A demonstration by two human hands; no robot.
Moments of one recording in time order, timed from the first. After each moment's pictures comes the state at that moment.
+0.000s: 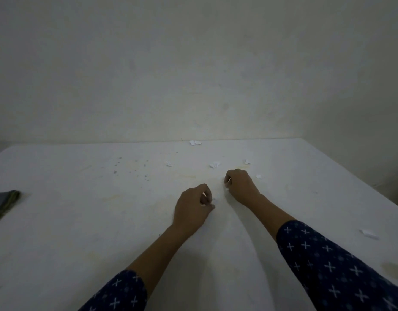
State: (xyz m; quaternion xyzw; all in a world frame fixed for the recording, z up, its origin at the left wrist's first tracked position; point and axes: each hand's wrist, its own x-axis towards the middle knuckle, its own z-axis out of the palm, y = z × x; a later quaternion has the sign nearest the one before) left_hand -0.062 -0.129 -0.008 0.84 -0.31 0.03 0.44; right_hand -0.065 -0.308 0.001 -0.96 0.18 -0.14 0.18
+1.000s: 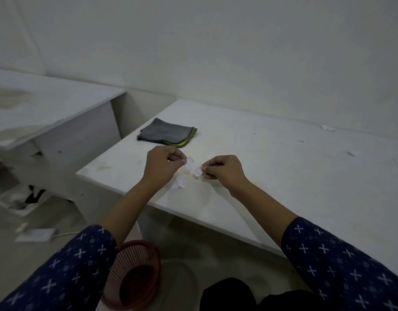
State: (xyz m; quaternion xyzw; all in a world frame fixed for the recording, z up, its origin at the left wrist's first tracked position) left_hand -0.088 0.277 0.023 0.87 -0.06 0.18 0.45; right_hand -0.085 0.098 0.013 -0.78 -0.02 0.00 0.63
